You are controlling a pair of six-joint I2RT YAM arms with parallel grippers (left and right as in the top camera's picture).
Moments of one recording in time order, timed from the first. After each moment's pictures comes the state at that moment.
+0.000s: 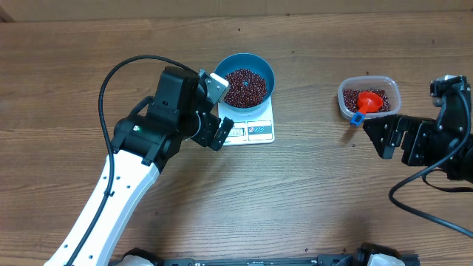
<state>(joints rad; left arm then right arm) -0.40 1.35 1.28 -0.84 0.09 0.16 -0.25 1.14 1.71 -1.53 -0.50 -0.07</state>
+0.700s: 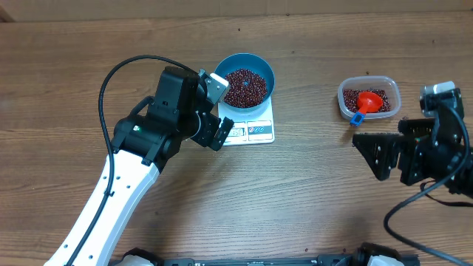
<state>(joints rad) -0.40 1.35 1.28 -0.84 0.09 0.16 -0.25 1.08 1.71 -1.53 -0.66 -0.27</state>
